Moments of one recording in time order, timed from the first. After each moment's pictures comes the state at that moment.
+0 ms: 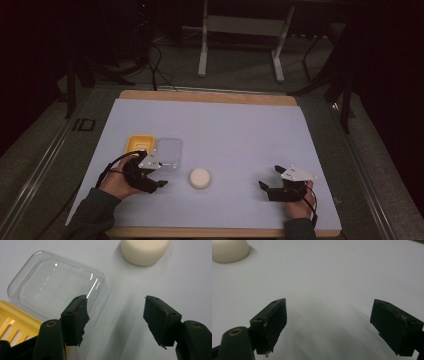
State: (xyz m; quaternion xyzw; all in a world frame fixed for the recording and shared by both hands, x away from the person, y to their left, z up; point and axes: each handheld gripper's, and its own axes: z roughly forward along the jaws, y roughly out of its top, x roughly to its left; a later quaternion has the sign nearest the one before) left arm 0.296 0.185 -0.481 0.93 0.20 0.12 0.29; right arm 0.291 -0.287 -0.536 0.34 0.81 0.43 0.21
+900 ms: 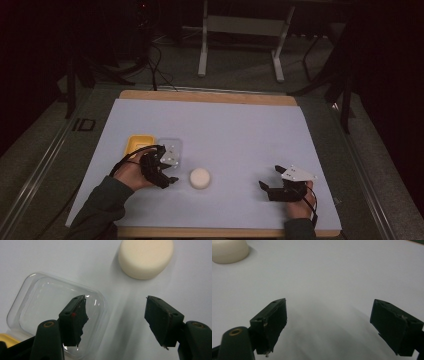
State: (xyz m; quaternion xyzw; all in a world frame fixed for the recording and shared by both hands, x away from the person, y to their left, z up) left arm 0.316 0.143 -0.472 0.95 0.16 0.12 0.23; right arm 0.290 -0.287 -0.536 0.34 0.81 0.43 0.22
